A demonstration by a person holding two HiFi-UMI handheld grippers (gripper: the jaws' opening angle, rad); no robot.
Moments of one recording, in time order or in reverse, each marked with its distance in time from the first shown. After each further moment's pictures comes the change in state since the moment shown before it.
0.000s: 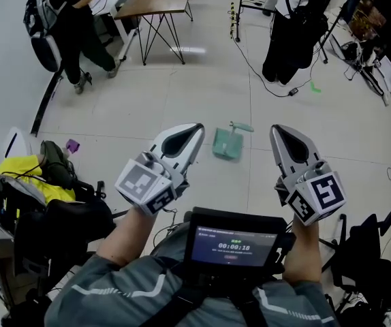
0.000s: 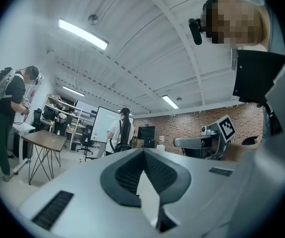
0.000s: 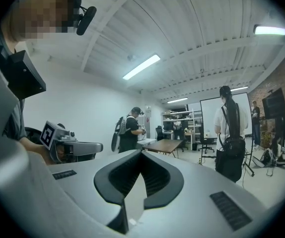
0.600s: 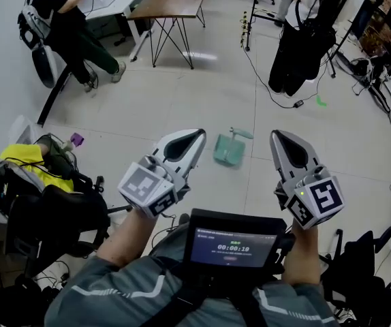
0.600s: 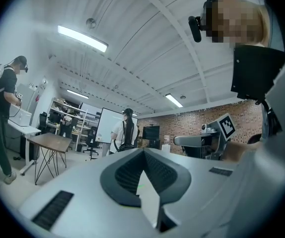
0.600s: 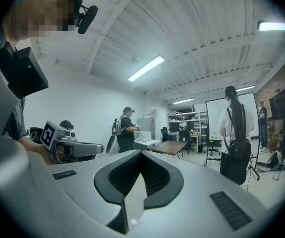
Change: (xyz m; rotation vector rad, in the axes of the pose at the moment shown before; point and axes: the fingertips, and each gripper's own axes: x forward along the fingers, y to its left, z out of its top) left arm 0.013 -0.041 -0.002 0.022 -0.006 0.063; right arm -0.030 -0.020 0.006 -0.015 -0.014 0.074
